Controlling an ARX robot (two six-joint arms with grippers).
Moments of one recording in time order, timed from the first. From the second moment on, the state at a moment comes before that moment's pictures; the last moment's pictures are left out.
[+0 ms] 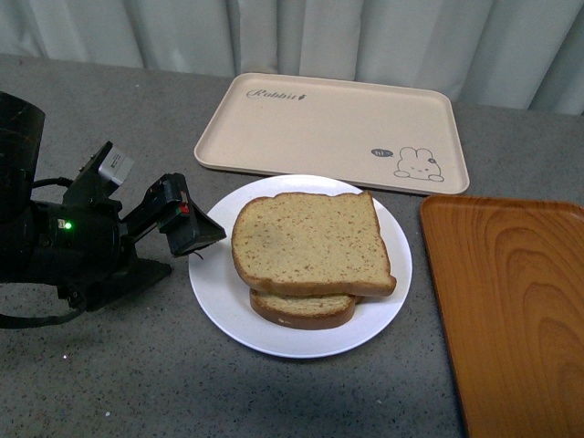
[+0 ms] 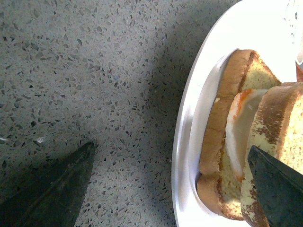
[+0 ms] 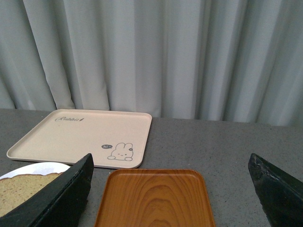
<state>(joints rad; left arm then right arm) -0.14 2.15 0.76 0.53 0.47 -0.51 0.00 0.00 0.01 0.00 0.00 0.00</state>
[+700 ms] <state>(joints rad) -0.16 2.18 0.76 0.52 0.51 -0.52 0.00 0.00 0.01 0.00 0.00 0.00</state>
